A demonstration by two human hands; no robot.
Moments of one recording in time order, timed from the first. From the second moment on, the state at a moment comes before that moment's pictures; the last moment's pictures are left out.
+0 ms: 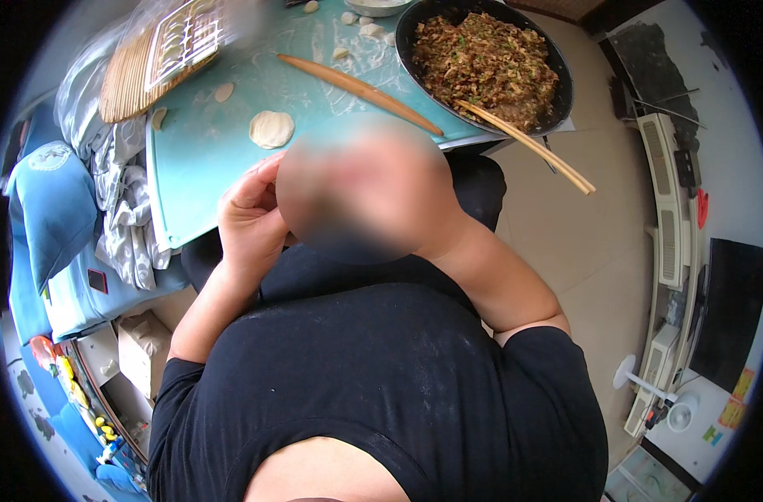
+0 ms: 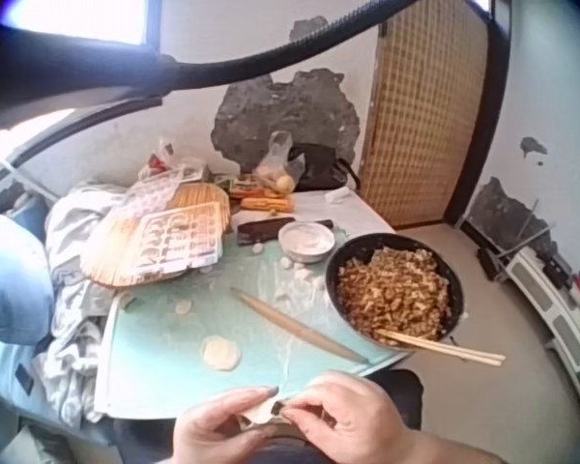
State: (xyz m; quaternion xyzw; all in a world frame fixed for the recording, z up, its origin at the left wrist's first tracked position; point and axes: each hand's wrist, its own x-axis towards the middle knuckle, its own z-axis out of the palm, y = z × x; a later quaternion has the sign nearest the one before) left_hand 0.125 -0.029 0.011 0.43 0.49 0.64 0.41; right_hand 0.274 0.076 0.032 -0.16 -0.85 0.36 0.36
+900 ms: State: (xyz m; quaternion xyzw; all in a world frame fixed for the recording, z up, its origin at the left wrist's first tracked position) left_hand 0.130 -0.028 0.007 0.36 0.47 0.67 0.45; right_hand 0.259 0.068 0.015 -0.15 -0.83 0.38 0.39
